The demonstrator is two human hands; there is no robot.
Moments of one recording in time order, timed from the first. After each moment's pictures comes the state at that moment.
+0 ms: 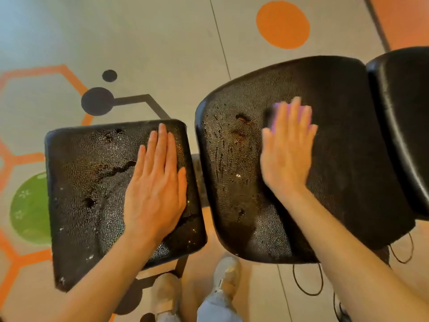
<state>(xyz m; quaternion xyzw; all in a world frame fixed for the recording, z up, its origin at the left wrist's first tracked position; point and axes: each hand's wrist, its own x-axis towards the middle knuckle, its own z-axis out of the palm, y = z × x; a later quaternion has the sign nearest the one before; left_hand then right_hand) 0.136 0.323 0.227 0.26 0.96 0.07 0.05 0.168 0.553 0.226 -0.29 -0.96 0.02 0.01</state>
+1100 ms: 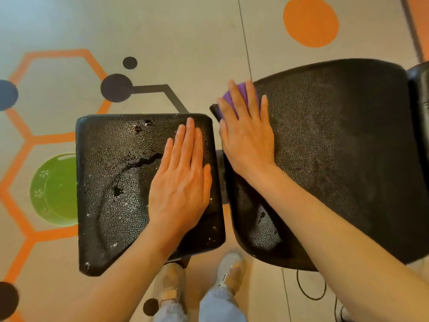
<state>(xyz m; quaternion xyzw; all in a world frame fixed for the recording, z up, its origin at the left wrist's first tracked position) 0.137 0.324 0.226 0.26 0.96 0.08 0.04 0.102 0.482 0.215 -0.06 -1.00 0.03 0.00</state>
